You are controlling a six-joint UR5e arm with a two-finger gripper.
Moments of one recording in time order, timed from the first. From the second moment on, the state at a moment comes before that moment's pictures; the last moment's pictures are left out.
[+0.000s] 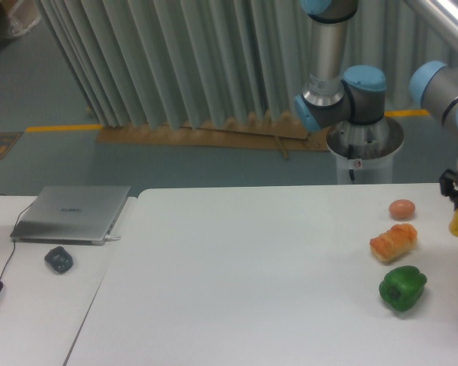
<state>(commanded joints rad) 2.73 -1.82 -1.49 -1.45 1.74 1.36</state>
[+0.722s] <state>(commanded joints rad) 2.89 -1.89 -1.50 -1.25 1.75 1.69</state>
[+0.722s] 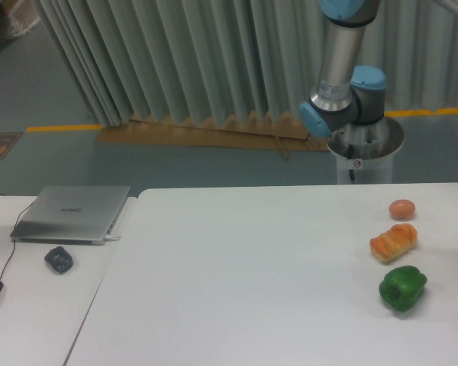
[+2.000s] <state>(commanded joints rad) 2.78 -1.83 -1.54 -1.23 1.45 1.50</state>
